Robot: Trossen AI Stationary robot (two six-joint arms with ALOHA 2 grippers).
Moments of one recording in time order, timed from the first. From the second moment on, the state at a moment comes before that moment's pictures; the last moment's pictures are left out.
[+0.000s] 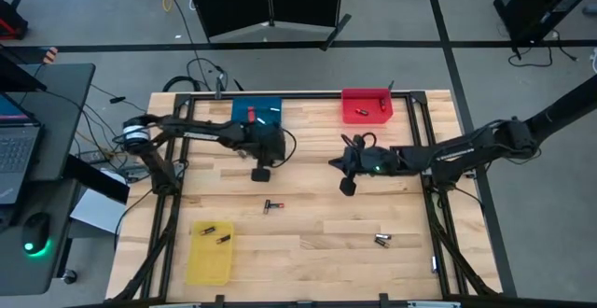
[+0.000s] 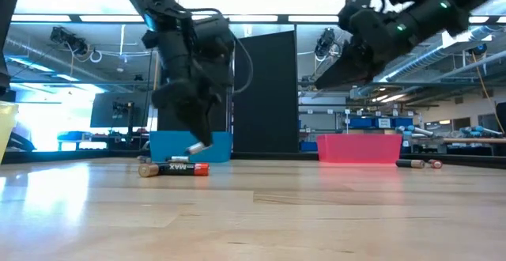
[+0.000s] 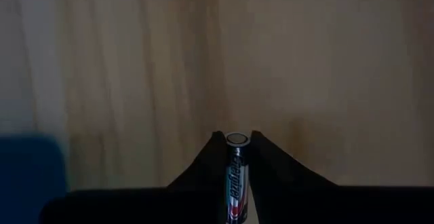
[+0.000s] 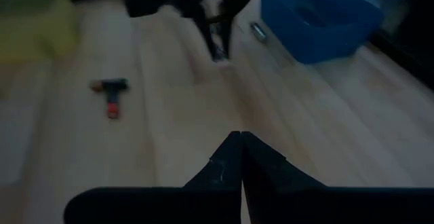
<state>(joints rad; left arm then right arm) 0.27 1.69 1.01 -0.47 0.03 0.39 0.04 1.26 0.56 0.18 0.29 0.20</state>
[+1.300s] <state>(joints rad) 0.72 2.01 1.50 -0.81 0.02 0.04 0.16 1.34 0.38 0.56 0.43 0.34</state>
